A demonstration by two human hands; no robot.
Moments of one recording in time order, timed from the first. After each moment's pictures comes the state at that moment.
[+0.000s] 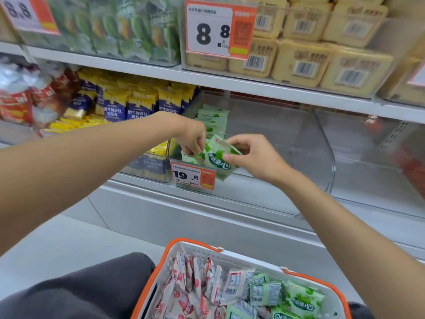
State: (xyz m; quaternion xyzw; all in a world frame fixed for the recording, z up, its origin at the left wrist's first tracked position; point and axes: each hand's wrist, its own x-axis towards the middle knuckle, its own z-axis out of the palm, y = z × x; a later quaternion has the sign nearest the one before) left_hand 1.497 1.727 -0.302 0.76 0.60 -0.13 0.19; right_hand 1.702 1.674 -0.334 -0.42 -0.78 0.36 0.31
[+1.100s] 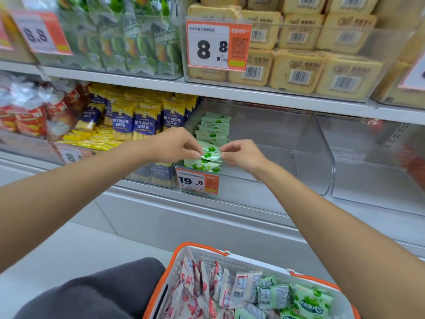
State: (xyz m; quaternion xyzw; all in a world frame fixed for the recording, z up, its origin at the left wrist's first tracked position) left_hand 1.472 1.655 -0.295 0.79 0.58 0.10 0.18; right_hand 1.672 1.706 -0.349 -0.51 -0.68 0.43 0.30
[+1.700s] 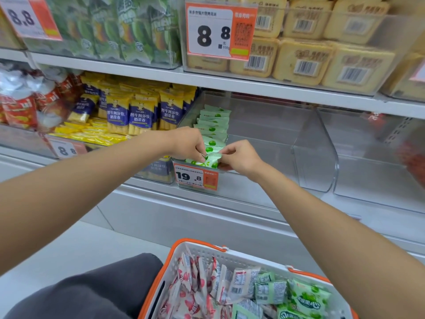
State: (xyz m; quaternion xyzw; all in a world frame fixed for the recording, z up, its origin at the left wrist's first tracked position) left_hand 1.489 1.687 -0.312 0.79 0.58 -0.03 0.17; right_hand 1.662 1.711 -0.374 -0.53 -0.66 0.45 0.30
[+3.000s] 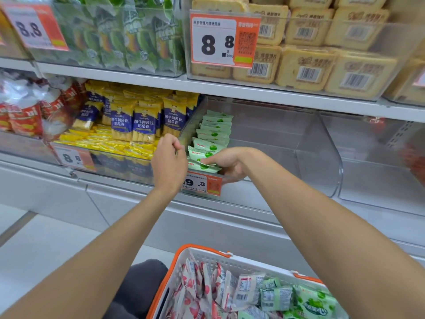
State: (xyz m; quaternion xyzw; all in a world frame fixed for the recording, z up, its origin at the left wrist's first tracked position) left_hand 1.492 1.652 -0.380 0.50 0.70 0.50 0.02; right_hand 1.625 1.705 -0.338 -0.57 -0.50 0.64 0.06
